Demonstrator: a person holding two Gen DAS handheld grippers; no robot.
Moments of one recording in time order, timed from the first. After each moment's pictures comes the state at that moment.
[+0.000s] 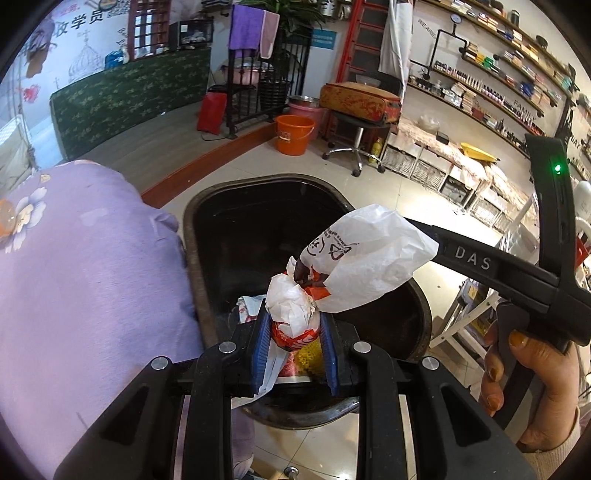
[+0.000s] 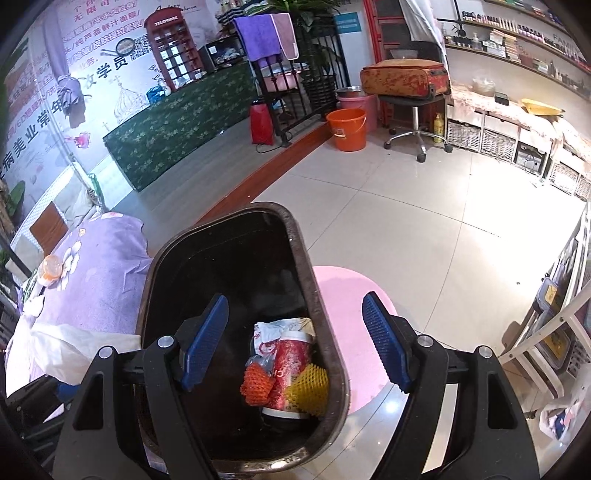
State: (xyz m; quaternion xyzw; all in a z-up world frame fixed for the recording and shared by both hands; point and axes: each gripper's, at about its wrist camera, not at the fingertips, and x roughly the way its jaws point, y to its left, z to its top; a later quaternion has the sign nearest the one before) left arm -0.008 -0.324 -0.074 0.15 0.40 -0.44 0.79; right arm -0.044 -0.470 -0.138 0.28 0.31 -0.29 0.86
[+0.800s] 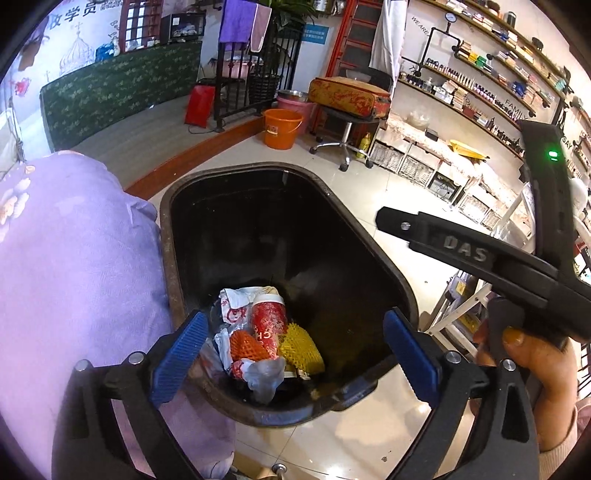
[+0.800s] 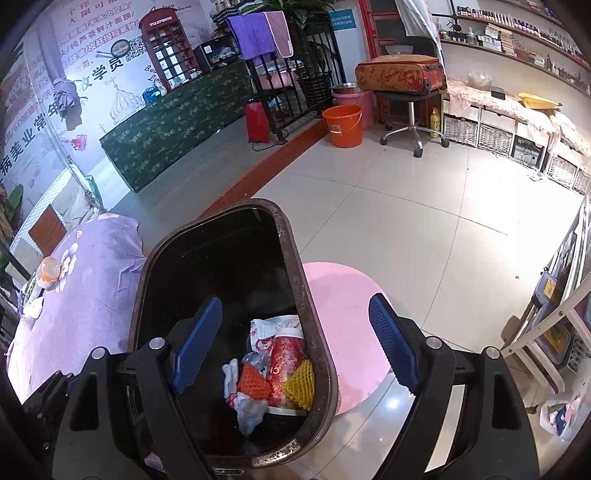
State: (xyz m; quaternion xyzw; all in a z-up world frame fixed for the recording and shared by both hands) left arm -0.018 -0.325 -0.074 0.14 0.41 -0.46 0.78; right arm -0.048 -0.472 -0.143 0.29 0.31 -0.29 0.86
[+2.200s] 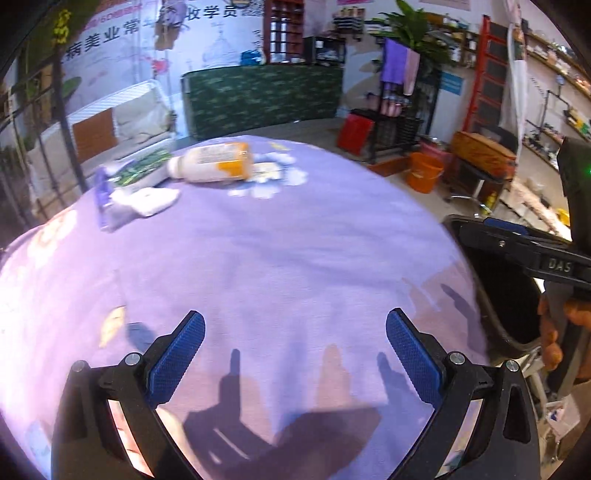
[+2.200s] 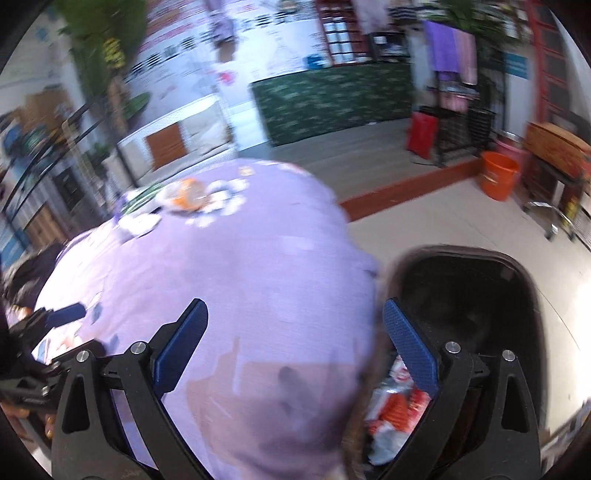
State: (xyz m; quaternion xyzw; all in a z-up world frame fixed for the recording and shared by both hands) left arm 0.083 -0.073 -0.033 0.10 0.38 -0.23 0.89; right arm 0.099 -0.298 -0.084 0.15 0.33 -0.01 0.93
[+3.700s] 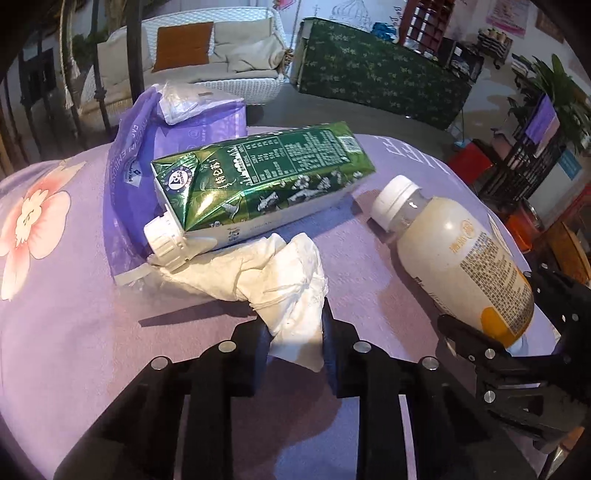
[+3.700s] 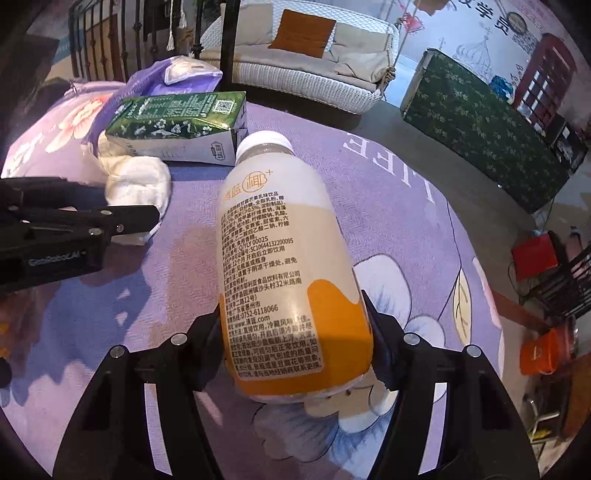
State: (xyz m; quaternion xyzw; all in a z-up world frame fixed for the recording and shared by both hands) left arm 0.340 -0.006 -0.065 -0.04 0.47 -0.08 0.88; right arm 0.471 -0.116 -0.110 -0.16 0.43 0.15 0.87
